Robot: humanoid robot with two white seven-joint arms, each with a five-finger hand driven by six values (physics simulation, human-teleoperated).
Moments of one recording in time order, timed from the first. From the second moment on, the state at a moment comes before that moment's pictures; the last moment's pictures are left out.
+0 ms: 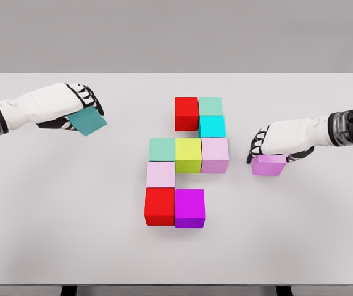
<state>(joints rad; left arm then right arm) -0.65 0.83 -0.63 -1.40 -0.46 -0.61 -0.29 -1.01 -0.94 1.18 -1.50 0.39 -0.61 0.58</state>
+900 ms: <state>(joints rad) -0.70 0.65 -0.75 -1.44 -0.47 -0.17 -0.22 -0.98 -1.03 1.18 -1.63 0.25 -0.61 0.56</state>
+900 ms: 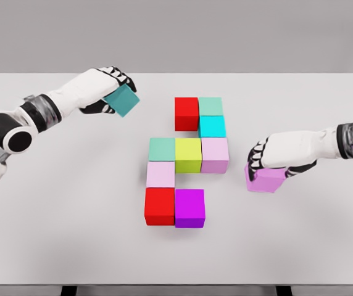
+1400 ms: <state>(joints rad) -0.74 0.59 -0.85 -1.44 -0.56 -0.02 -0.21 -0.92 -1.01 1.18 -1.66 0.20 -0.61 0.56</state>
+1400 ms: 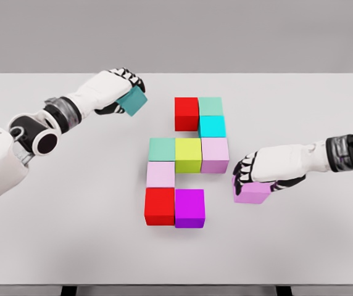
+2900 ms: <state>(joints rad) -0.90 0.51 -0.92 -1.08 -0.69 -0.61 -0.09 -0.86 -1.06 1.19 -1.68 0.13 -0.61 0.43</state>
